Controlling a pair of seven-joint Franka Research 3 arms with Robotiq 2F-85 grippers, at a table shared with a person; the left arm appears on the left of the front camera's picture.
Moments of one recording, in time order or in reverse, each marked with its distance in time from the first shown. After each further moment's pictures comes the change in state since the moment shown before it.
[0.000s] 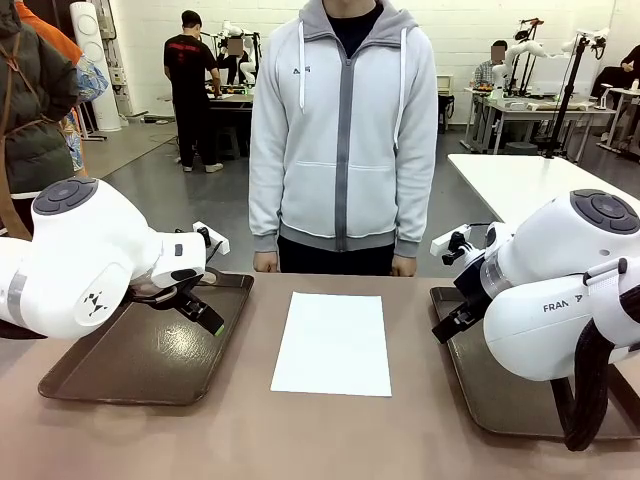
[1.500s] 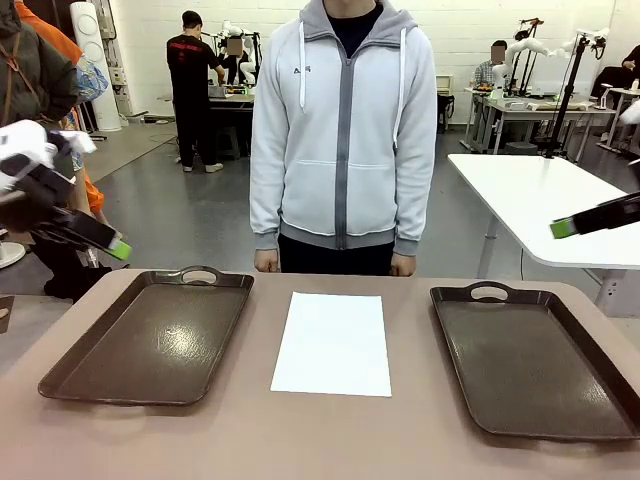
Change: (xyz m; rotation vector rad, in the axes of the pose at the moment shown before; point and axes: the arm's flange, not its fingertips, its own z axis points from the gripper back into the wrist) left arm -0.045 0.116 0.182 -0.163 -0.157 0.248; right arm -0.045 -0.137 0.213 0.149 -0.369 -0.175
